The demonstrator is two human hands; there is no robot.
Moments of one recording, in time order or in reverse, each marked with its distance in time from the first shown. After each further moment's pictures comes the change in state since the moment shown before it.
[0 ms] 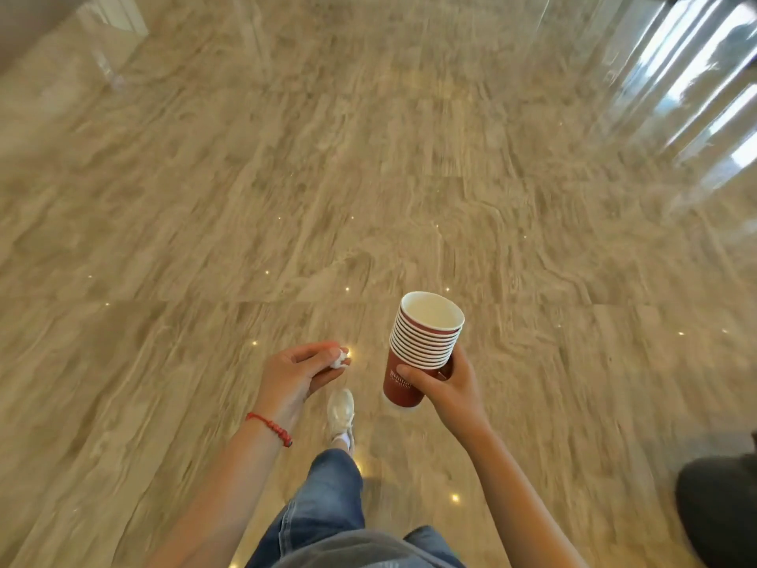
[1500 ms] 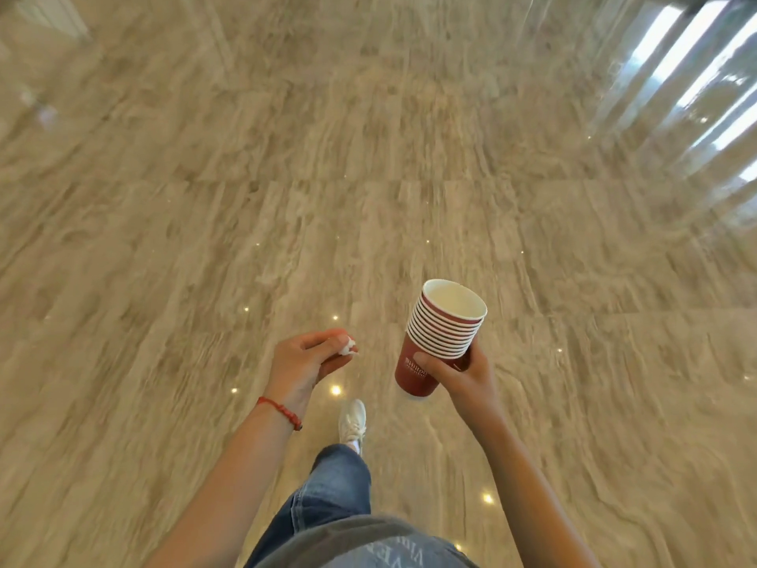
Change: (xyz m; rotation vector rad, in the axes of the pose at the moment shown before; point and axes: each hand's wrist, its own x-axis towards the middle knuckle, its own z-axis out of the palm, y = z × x) left_hand 0.880 0.402 0.401 0.057 -0.069 -0.012; right_hand 1.006 -0.215 -0.068 0.053 0.102 0.019
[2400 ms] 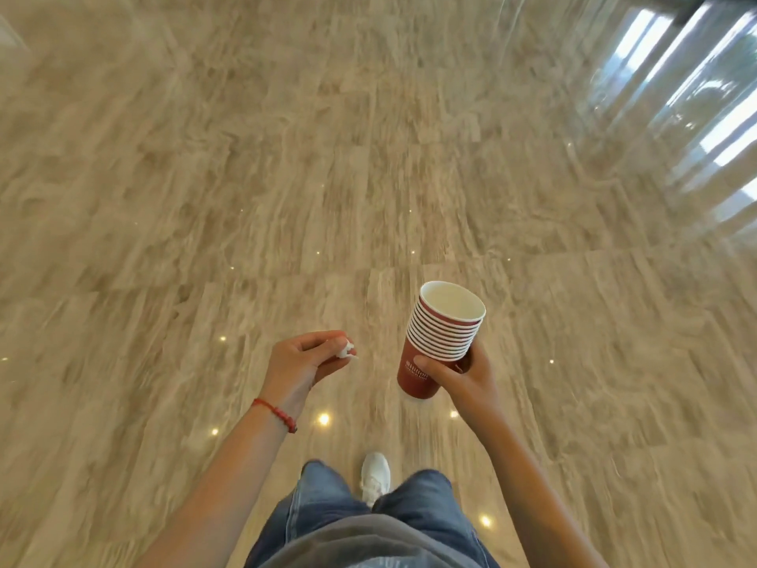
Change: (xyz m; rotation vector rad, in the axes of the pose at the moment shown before) left_hand 0.530 0.260 0.267 0.052 -0.066 -0.024; right_hand 0.612 -0.155 -0.050 -0.058 0.040 -0.011
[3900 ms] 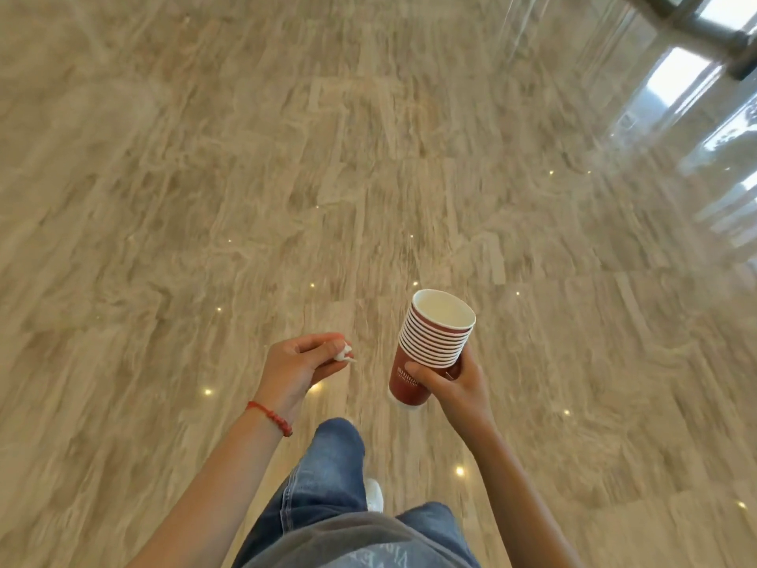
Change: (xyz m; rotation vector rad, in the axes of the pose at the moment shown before) left_hand 0.886 0.469 0.291 0.000 0.004 -0.025; right_hand 1.015 -0.219 0.034 0.042 0.017 0.025
